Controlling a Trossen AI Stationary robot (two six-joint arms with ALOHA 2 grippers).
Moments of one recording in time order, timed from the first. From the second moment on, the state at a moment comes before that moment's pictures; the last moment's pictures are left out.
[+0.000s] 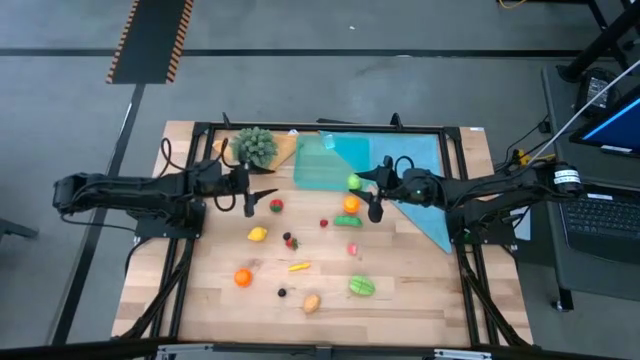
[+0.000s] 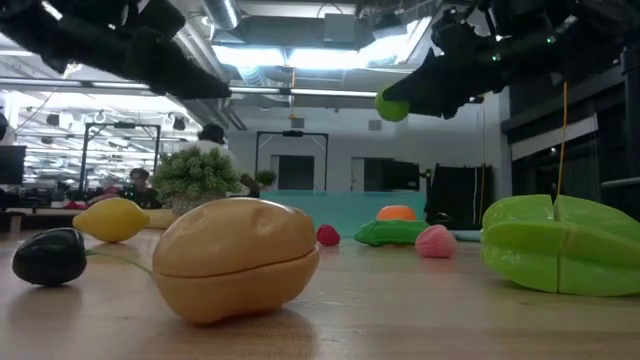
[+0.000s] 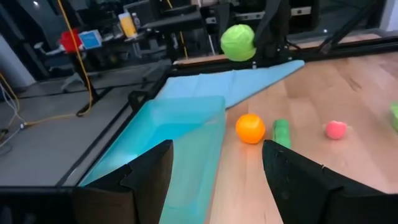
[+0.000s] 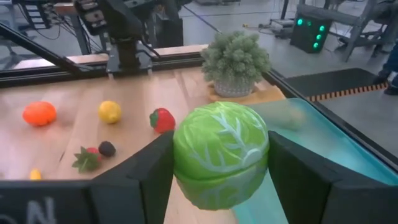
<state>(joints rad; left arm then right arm) 0.20 0.75 0.31 0.24 -0.07 0.19 -0.07 1.21 0.49 0.51 0.21 0.04</state>
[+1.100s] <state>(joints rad) 0.38 0.75 0.21 0.44 -0.05 0.14 -0.22 1.21 0.49 0.52 0.17 0.02</state>
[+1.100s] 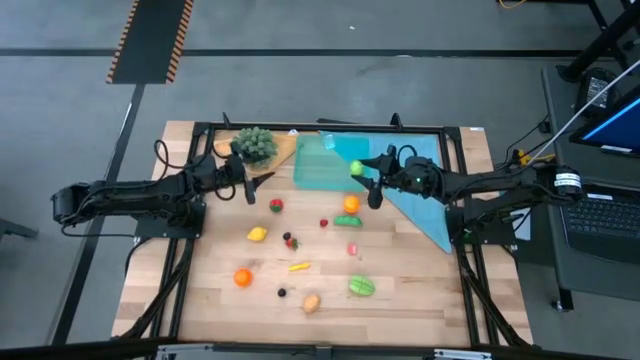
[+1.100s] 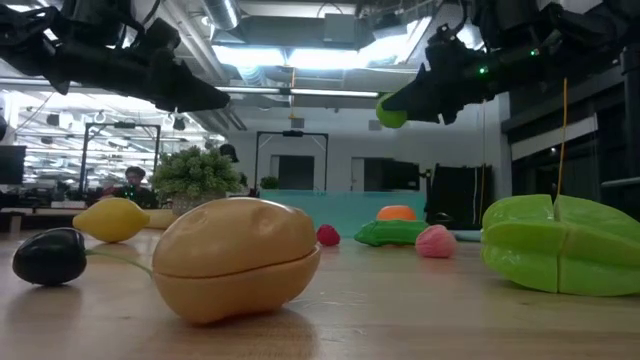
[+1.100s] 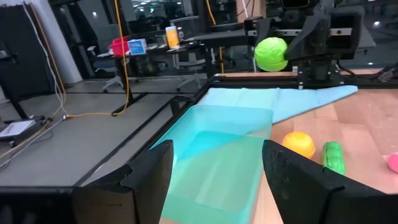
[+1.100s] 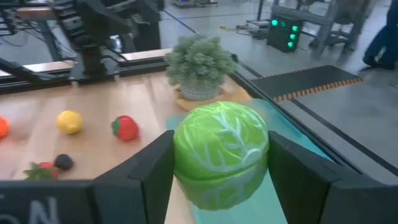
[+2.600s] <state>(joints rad) 0.38 0.75 0.21 0.40 -0.05 0.17 -0.46 1.54 1.13 -0.36 -0.05 -0.14</state>
